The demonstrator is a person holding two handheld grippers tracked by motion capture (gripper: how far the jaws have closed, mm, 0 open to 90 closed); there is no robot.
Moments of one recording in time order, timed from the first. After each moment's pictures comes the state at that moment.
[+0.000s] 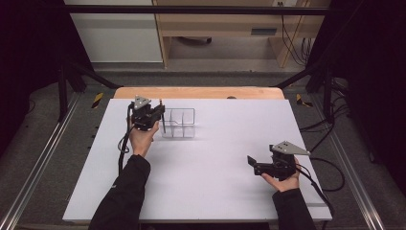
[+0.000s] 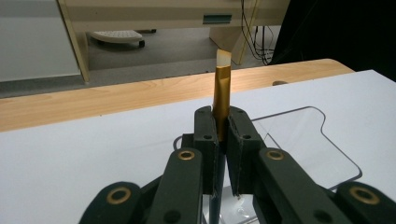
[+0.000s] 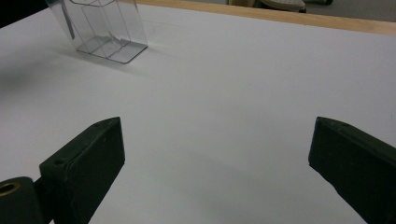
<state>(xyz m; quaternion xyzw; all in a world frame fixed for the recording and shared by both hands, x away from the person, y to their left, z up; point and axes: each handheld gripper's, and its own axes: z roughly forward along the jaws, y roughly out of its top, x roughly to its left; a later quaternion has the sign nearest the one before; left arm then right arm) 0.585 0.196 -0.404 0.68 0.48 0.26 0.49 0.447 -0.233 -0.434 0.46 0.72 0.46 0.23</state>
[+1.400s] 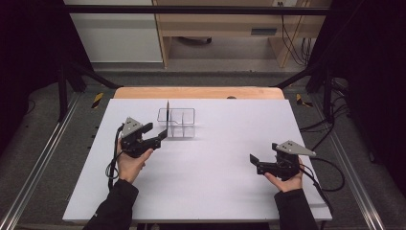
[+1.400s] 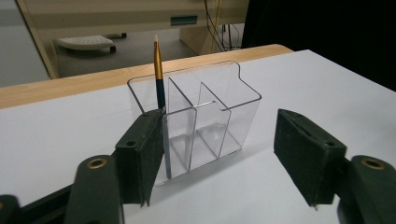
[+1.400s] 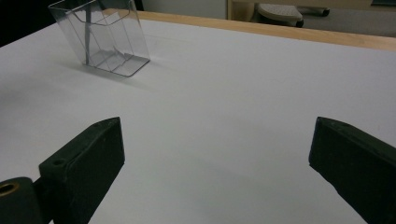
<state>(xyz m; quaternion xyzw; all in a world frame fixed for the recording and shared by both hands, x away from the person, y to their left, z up) 0.494 0.210 -0.400 0.70 0.42 0.24 0.52 0.442 -0.238 -0.424 0.46 0.71 0.47 0.24</state>
